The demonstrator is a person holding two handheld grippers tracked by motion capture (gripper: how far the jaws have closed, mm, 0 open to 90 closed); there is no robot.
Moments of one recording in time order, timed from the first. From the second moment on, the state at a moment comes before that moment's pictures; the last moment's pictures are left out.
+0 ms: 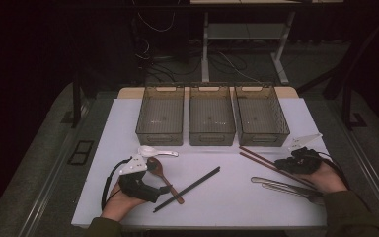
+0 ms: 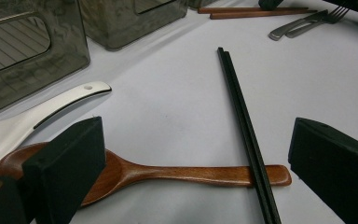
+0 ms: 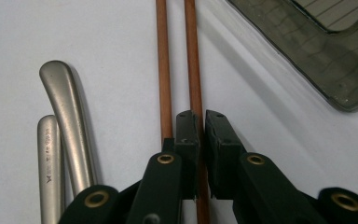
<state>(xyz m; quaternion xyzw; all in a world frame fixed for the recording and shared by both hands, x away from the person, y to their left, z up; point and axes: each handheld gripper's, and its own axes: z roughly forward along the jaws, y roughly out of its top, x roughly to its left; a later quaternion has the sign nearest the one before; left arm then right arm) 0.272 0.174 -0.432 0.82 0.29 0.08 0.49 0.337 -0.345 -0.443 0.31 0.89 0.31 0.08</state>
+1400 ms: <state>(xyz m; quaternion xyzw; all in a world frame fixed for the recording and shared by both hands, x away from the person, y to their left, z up) 0.272 0.174 -0.433 0.82 0.28 0.07 0.49 0.333 -0.361 -0.419 0.30 0.88 0.36 0.06</state>
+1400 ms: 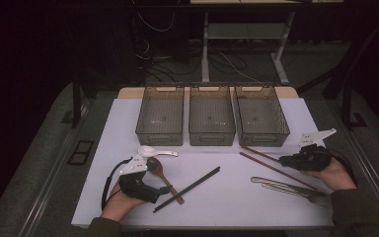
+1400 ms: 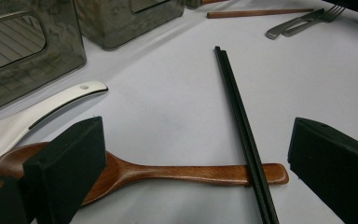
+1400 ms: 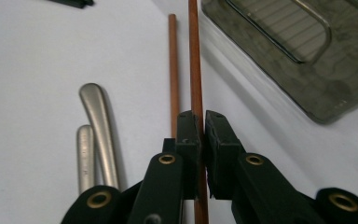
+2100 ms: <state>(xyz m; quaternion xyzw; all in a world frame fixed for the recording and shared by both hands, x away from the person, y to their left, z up) 0.272 0.172 -0.438 0.82 0.29 0.07 0.48 0.327 -0.329 -0.394 0.26 0.87 0.41 0.05</state>
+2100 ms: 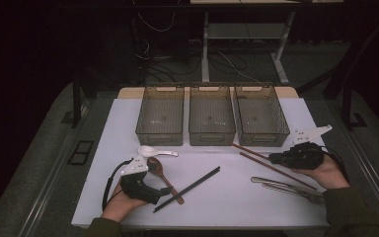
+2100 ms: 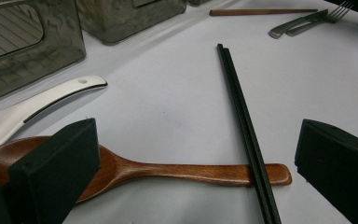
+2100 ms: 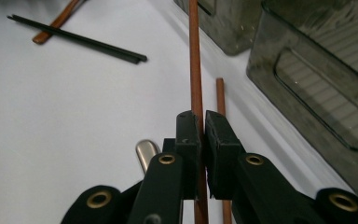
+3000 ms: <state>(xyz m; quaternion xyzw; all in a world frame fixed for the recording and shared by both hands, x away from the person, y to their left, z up) 0.269 0.169 -0.434 0.83 0.30 0.11 0.46 0.348 -0.269 -0.373 0.27 0.86 0.43 0.04</state>
